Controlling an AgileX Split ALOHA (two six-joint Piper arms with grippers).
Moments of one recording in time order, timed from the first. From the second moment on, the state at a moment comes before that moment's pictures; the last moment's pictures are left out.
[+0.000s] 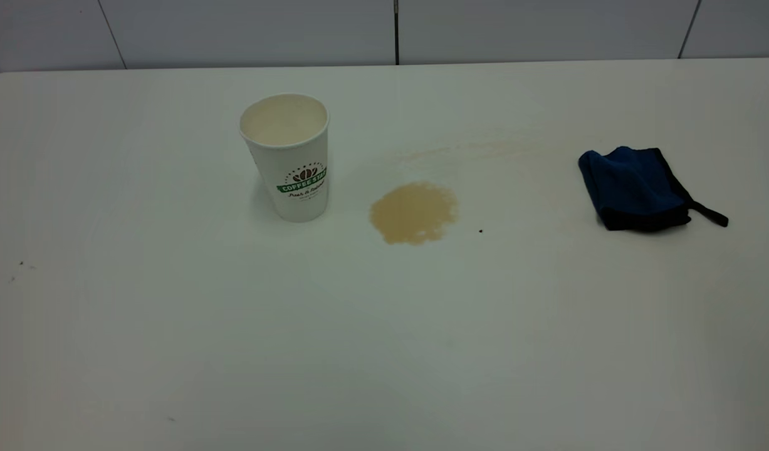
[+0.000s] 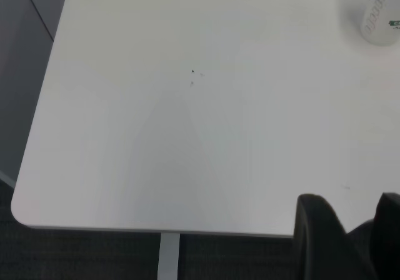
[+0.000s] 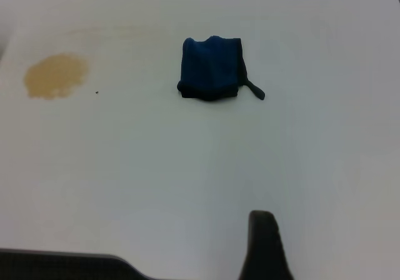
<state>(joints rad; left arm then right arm) 0.05 -0.02 -0.49 0.00 1.12 0.01 -0.01 -0.02 -0.47 0.00 1.12 0.00</state>
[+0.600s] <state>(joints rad) 0.05 -0.02 -0.49 0.00 1.12 0.01 -0.01 -0.02 -0.47 -0.01 1.12 0.00</state>
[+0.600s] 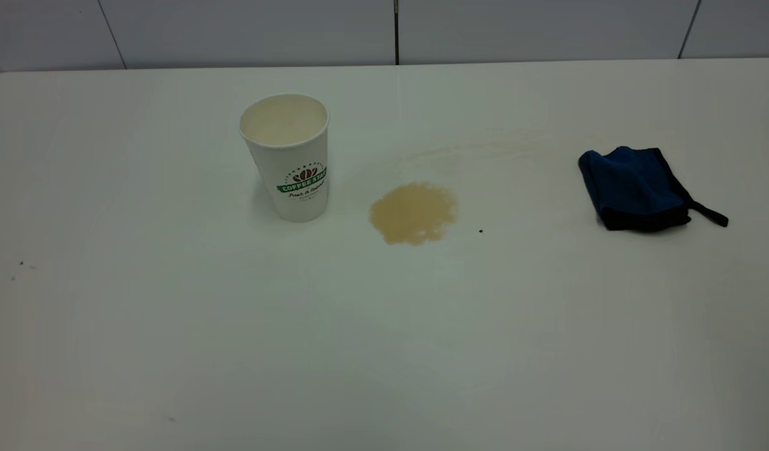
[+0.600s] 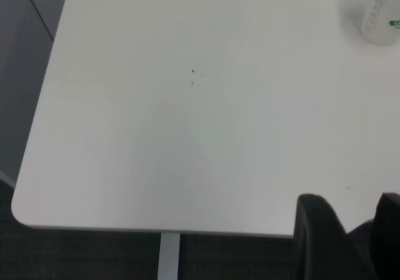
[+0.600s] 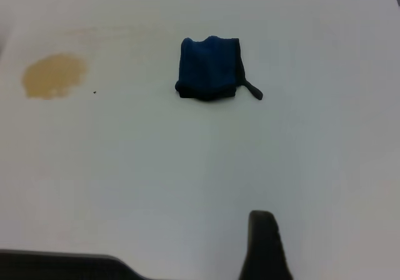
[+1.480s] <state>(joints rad) 0.05 -0.02 -0.49 0.01 1.12 0.01 -0.01 0.97 -0.78 -0.08 0.75 0.04</state>
